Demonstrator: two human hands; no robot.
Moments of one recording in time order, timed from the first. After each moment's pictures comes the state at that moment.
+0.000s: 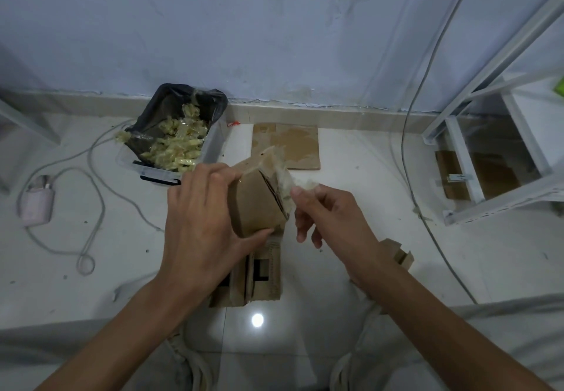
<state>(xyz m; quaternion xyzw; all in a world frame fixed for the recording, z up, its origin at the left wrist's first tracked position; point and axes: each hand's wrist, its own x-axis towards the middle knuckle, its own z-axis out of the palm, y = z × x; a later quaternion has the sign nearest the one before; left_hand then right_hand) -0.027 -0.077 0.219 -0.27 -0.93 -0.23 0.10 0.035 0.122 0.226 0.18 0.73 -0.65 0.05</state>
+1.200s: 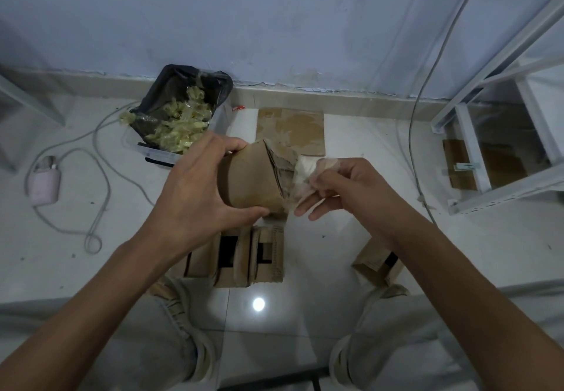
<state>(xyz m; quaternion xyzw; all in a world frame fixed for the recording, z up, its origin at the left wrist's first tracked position) -0.052 -0.095 0.238 -0.31 -0.90 -0.31 -0.04 0.027 0.150 0.242 0.11 0.69 -0.70 0.15</state>
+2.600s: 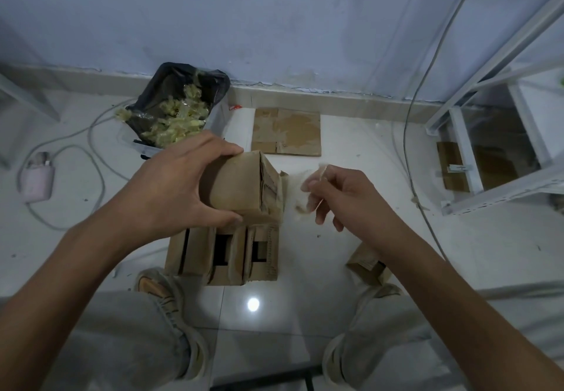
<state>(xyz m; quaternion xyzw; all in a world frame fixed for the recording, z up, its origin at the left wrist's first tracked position) -0.068 -0.117 0.252 -0.37 -0.90 -0.22 -0.09 0.038 0.145 0.230 0.19 0.80 -0.56 0.11</state>
